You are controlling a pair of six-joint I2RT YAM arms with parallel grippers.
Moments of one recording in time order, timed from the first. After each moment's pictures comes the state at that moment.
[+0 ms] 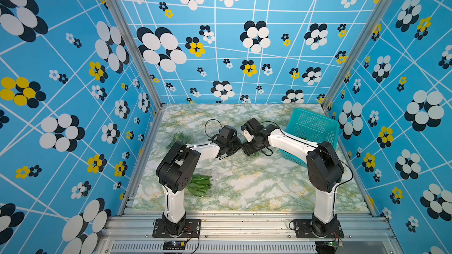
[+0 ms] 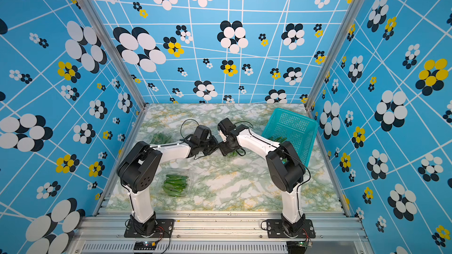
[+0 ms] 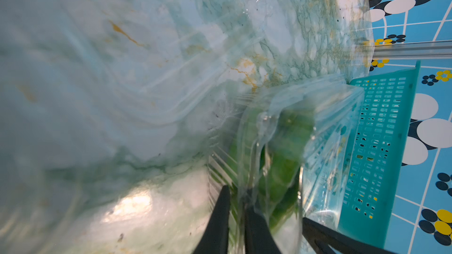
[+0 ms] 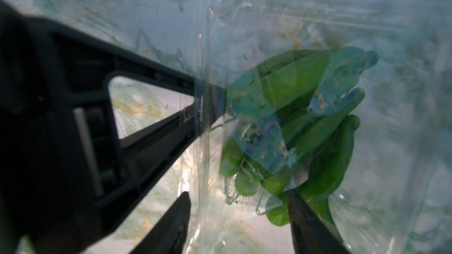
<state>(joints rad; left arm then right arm) -0.55 1.91 1.09 0.04 0.24 -1.12 0.66 1.96 1.50 -0.73 0.01 0.10</state>
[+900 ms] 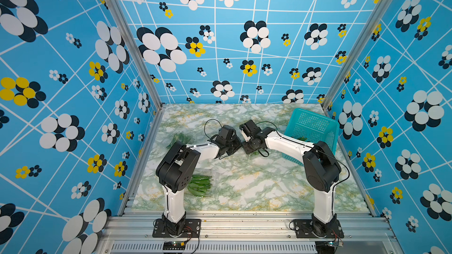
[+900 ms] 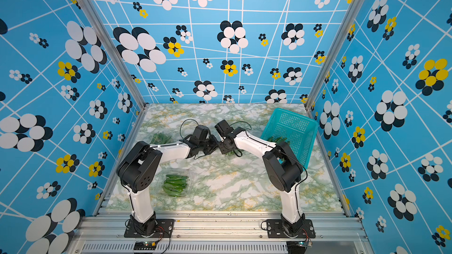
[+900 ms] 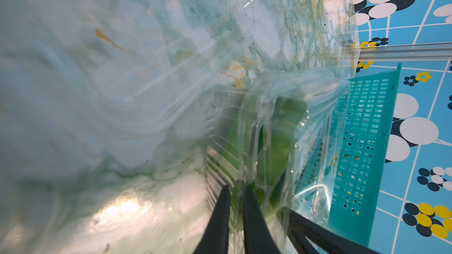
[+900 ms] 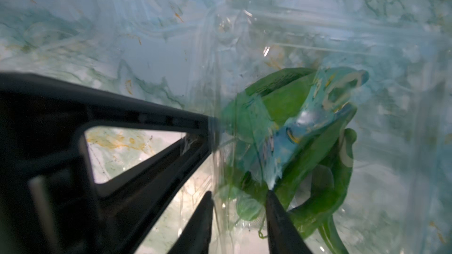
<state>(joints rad) -0.54 1.91 1.07 0.10 0.26 -1.13 0.69 1.99 1.49 -0.63 0.12 0.14</state>
